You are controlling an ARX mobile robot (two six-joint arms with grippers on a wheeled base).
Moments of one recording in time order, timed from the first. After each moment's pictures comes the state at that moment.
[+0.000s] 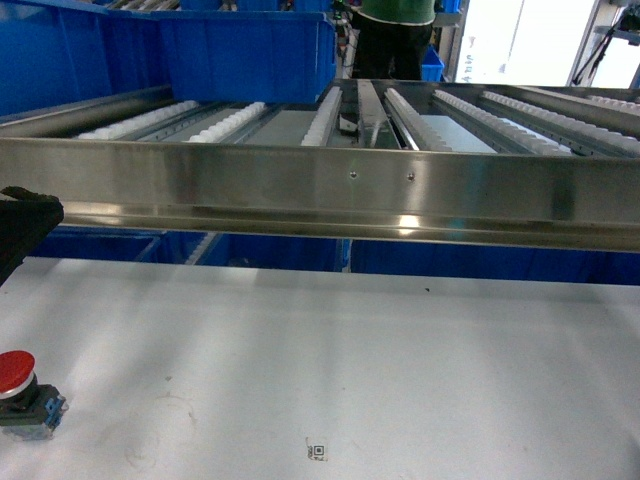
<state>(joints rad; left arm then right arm) 0.01 1.23 0.35 0.58 0.25 -0.06 -0.24 1.57 0.50 0.40 -0.18 -0.11</state>
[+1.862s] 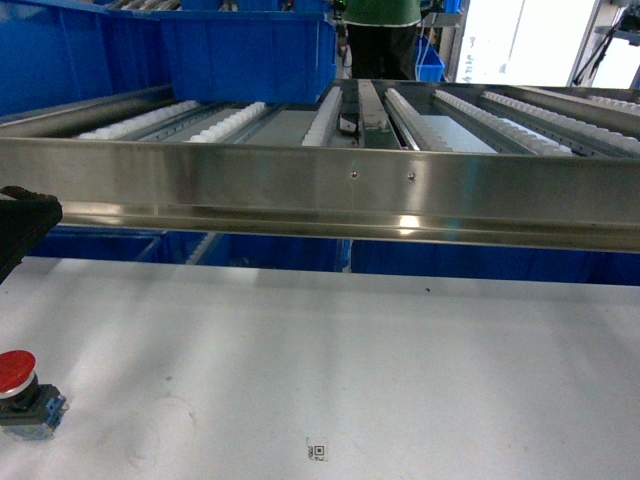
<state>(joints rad) 0.01 1.23 0.35 0.58 0.25 -0.06 -0.24 1.46 0.29 0.67 -0.20 -0.16</state>
